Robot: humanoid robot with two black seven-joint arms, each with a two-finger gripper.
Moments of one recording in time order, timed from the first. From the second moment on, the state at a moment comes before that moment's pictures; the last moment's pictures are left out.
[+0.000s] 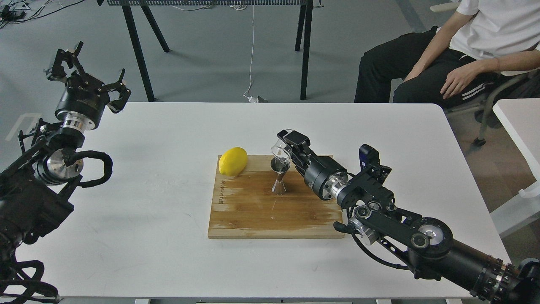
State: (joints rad) left arm -0.70 0.36 -0.93 -0.57 0.04 -0.44 -0.40; right arm 0.57 -0.15 0.50 1.23 -0.92 -0.28 0.05
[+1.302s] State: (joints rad) left arm -0.70 0.36 -0.94 -0.57 0.04 -0.44 -0.40; right arm 0.64 -0.20 0.35 1.20 -1.09 -0.35 0.14
